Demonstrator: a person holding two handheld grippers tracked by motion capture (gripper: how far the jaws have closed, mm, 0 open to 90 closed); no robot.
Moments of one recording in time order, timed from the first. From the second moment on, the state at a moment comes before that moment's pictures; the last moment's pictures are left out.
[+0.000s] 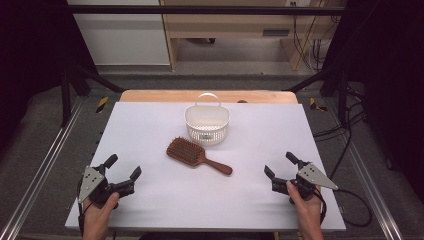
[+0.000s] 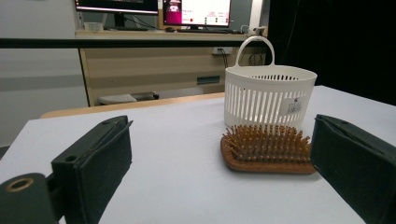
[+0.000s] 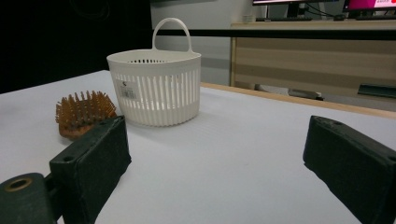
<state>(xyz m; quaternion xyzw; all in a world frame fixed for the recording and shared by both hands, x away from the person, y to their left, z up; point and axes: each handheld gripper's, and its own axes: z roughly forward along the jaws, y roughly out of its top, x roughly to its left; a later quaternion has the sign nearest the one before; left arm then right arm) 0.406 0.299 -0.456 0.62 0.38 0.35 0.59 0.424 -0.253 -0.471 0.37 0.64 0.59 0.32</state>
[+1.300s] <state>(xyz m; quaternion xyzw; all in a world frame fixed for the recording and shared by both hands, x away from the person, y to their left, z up) 0.476 0.220 -0.451 0.77 0.39 0.28 0.41 0.429 -0.242 -0.472 0.37 0.65 0.58 0.32</state>
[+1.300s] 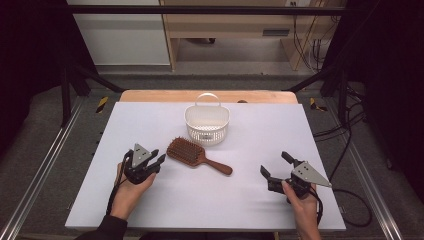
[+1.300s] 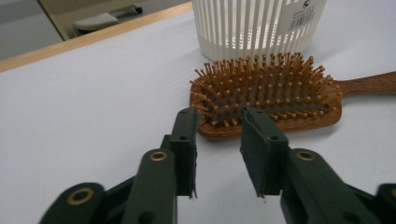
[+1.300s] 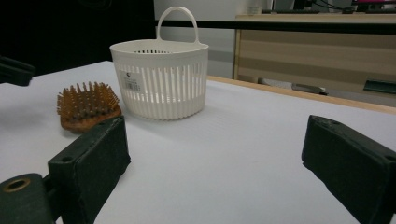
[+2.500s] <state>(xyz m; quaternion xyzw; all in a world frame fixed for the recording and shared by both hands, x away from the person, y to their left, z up) 0.574 0.220 -0.475 0.80 0.43 0.19 0.37 0.432 -0.238 -0.474 0.36 0.66 0.57 0.32</state>
